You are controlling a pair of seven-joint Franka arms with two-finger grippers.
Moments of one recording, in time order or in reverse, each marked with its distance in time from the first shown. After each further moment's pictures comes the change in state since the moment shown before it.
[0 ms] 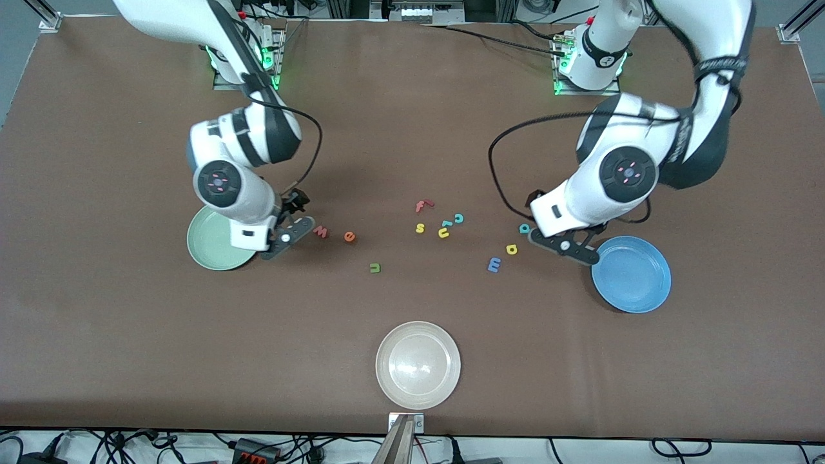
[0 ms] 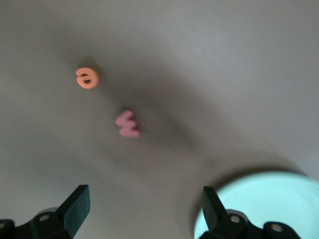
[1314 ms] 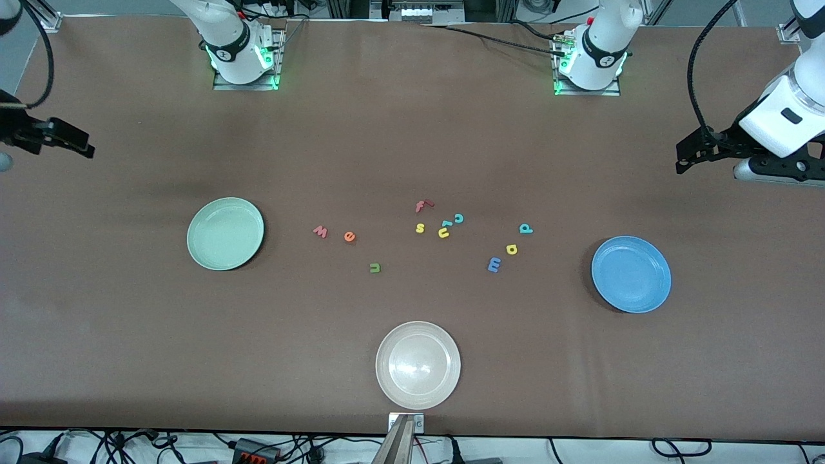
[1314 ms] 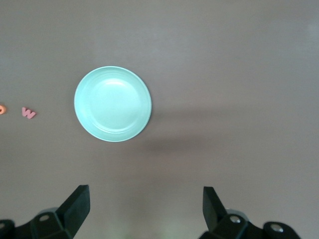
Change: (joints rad) left arm 0.303 -0.444 0.014 -0.074 0.000 -0.191 0.011; right arm -0.505 -0.488 -0.017 0.062 -0.071 -0.475 0.318
